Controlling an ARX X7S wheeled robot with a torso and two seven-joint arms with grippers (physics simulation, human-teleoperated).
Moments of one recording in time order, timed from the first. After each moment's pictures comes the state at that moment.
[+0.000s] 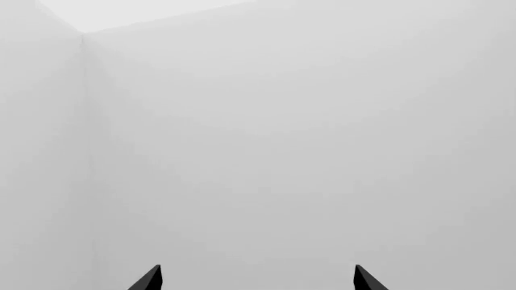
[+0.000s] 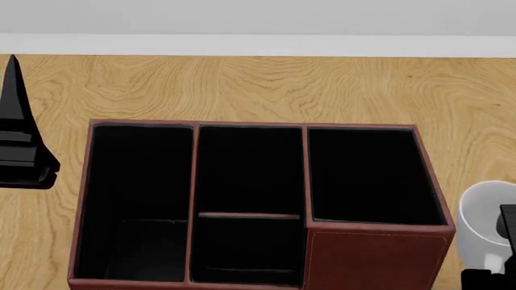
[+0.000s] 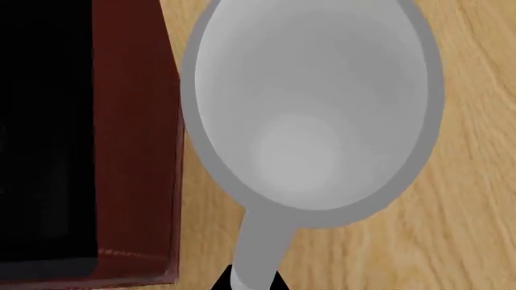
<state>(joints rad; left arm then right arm) -0.69 -0.66 0.36 0.84 -0.73 -0.72 -0.83 0.90 1.04 -0.82 0.16 1.46 0.88 0.46</state>
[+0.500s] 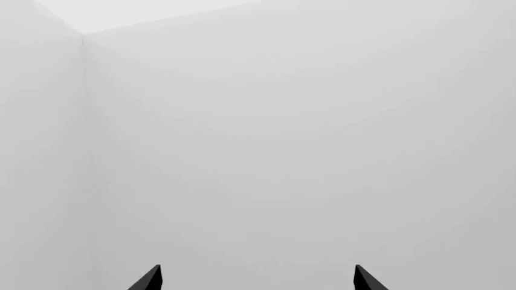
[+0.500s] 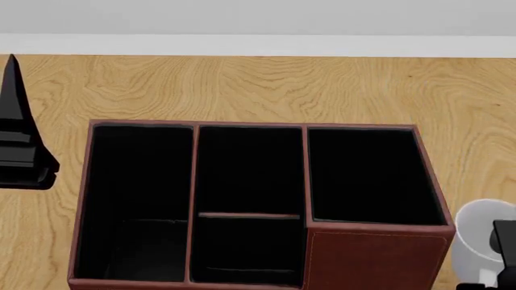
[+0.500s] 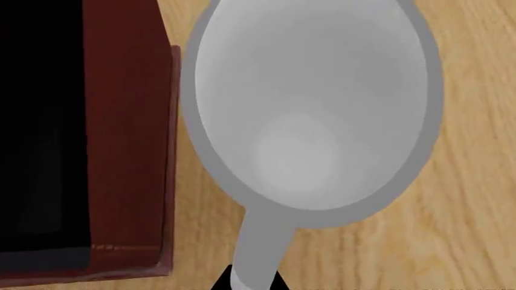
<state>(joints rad) -0.69 -0.67 0.36 0.85 -0.74 -0.72 -0.84 0.87 0.99 -0.85 0.24 1.41 0.85 0.41</state>
